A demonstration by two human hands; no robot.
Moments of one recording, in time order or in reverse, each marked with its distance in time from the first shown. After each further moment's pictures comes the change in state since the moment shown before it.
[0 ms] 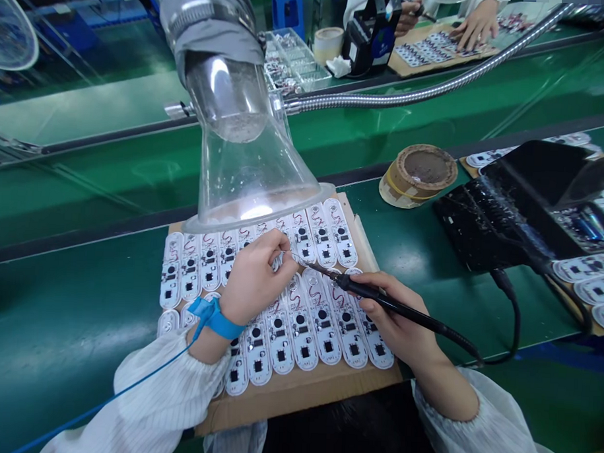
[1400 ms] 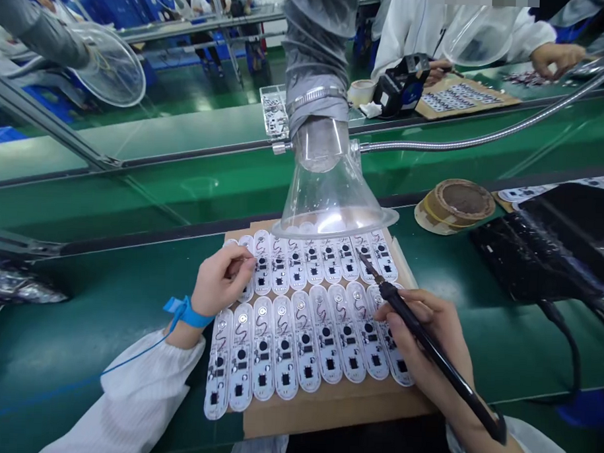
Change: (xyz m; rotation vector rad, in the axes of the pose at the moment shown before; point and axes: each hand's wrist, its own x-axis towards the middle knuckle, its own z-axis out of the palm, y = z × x) left_hand -0.040 -0.110 -0.090 0.058 0.268 0.202; right_hand 0.006 -0.049 0.039 -0.105 0.207 0.020
